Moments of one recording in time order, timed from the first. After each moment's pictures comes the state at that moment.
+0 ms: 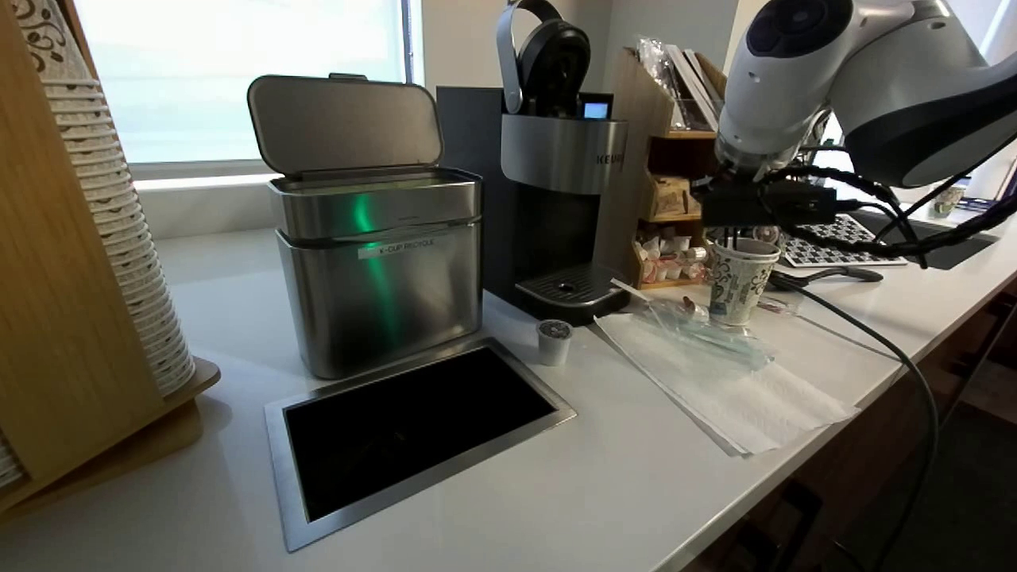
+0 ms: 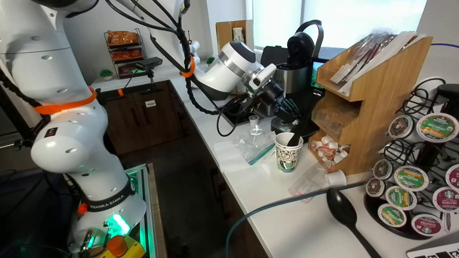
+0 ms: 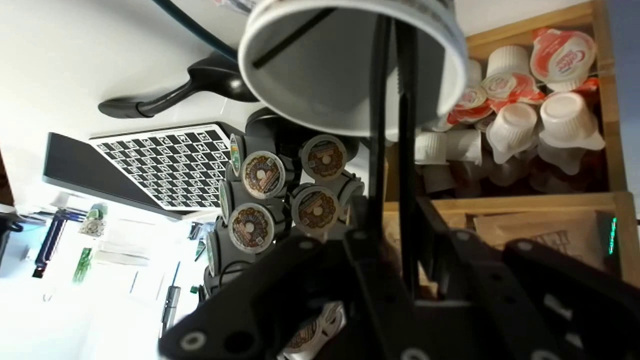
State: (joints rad) arm -0.07 0.03 -0.01 -2.28 -1.36 2.41 1.81
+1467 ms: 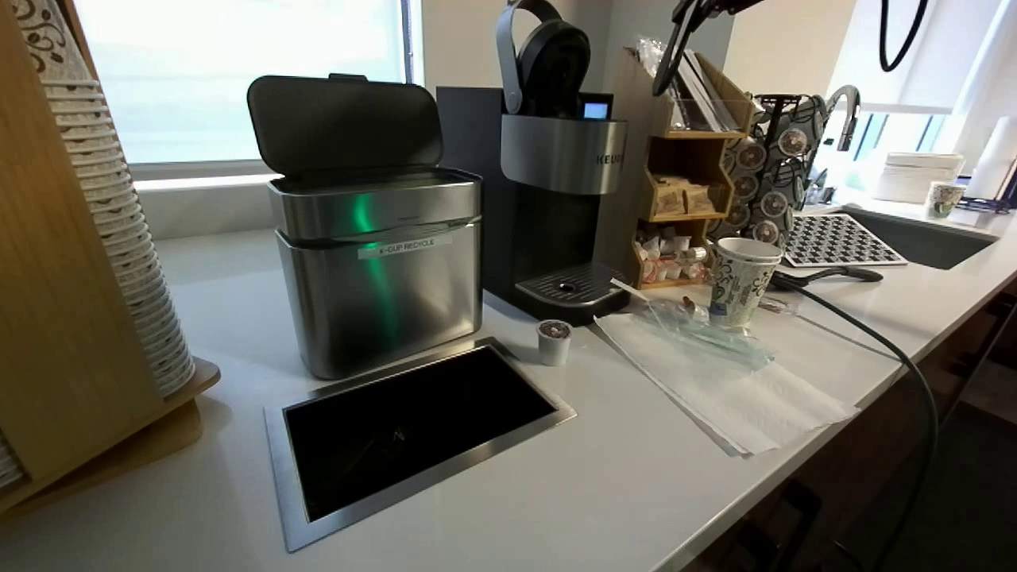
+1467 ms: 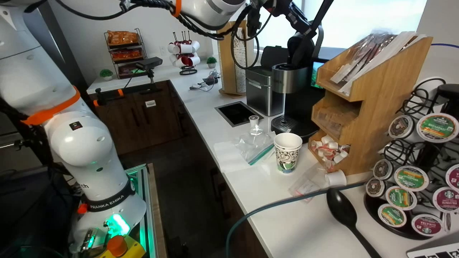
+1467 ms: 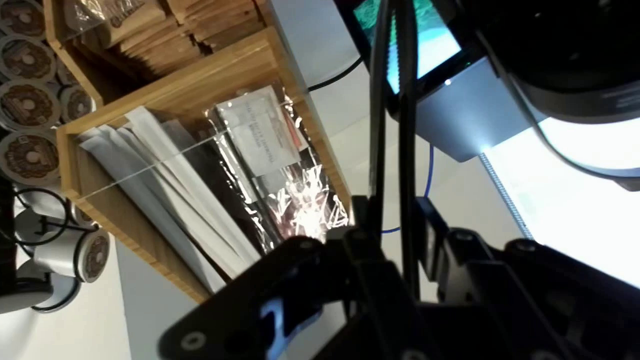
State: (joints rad) arm 0.37 -0.21 -0.45 -2.07 -0.50 2.75 0.93
